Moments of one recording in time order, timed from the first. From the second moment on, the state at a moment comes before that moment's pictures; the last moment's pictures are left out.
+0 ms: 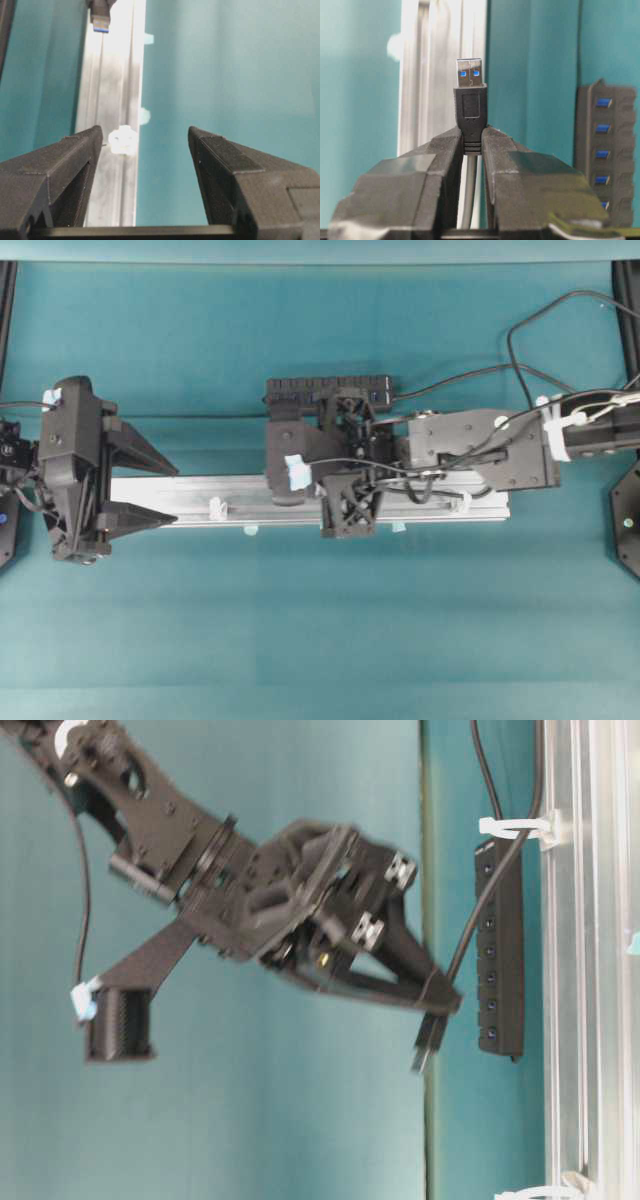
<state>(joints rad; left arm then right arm) 0.00 -0.62 0.99 0.02 0.24 -0.10 -0.04 0.17 0.32 -0.23 0.47 0.02</state>
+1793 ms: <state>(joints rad) 0.00 -0.78 1.04 0.02 0.34 -0.19 -0.01 0.41 0.10 -0.09 0.54 -0.01</state>
